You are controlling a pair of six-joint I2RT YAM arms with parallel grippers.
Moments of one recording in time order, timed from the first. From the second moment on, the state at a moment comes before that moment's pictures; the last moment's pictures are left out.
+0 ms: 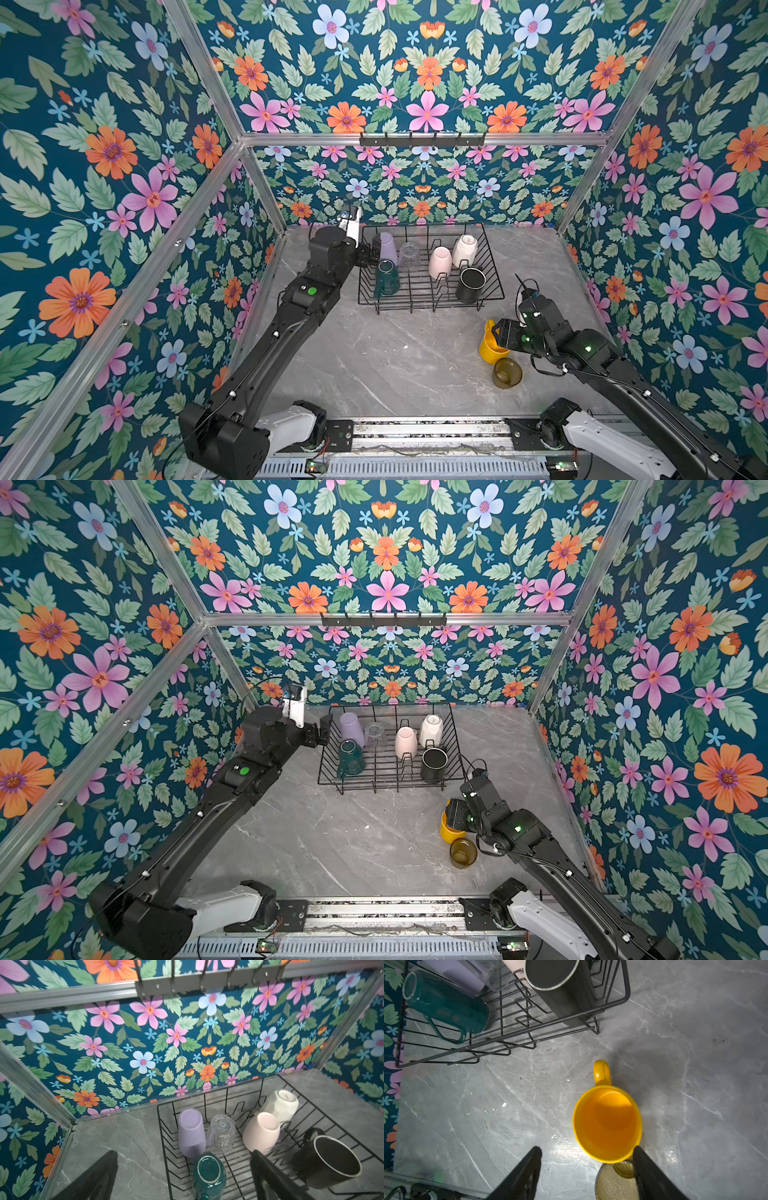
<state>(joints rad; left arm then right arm) -0.42 1.17 1.15 -0.19 -0.16 0.00 0.57 0.83 0.81 -0.91 0.08 0.69</state>
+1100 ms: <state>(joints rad) -0.26 1.02 0.98 -0.08 -0.09 -0.09 0.70 1.30 0.90 -0.85 0.12 0.68</state>
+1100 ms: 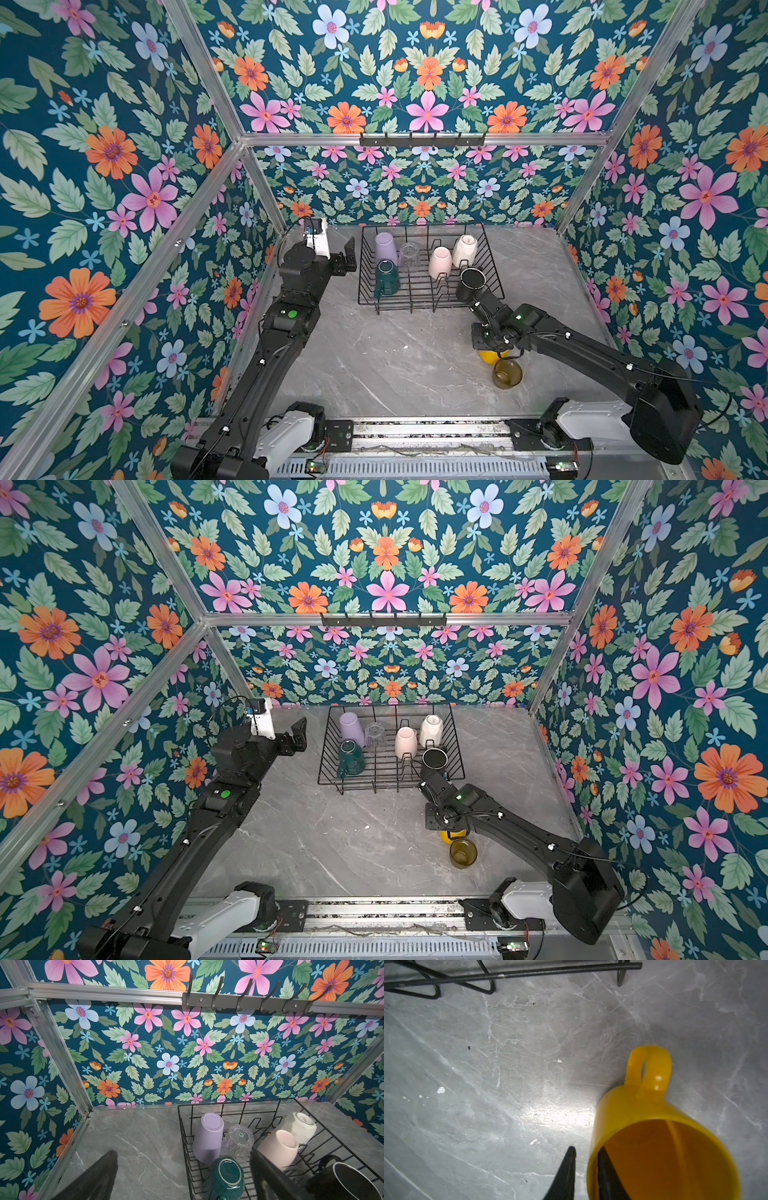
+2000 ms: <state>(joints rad) -0.25 1.01 0.96 -0.08 -0.06 -0.09 0.71 1.08 0.97 -0.81 -0.01 0.67</state>
